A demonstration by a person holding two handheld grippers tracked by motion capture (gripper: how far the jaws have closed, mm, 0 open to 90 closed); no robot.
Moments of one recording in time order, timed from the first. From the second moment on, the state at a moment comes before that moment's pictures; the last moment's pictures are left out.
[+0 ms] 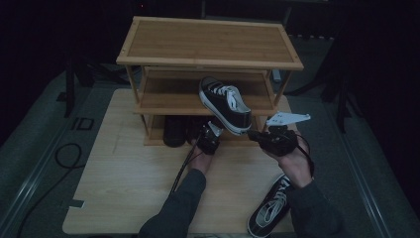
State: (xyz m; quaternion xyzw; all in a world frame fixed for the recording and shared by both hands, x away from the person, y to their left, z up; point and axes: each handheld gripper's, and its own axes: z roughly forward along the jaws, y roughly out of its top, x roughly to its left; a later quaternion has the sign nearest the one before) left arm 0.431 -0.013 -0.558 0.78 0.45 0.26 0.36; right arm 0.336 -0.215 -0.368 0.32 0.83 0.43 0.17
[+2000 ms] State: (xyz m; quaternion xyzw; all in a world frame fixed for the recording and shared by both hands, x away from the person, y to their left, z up) left arm 0.428 -0.011 -0.558 0.78 0.46 0.26 0.35; right arm 0.362 -0.170 -0.374 0.28 0.84 0.45 0.11
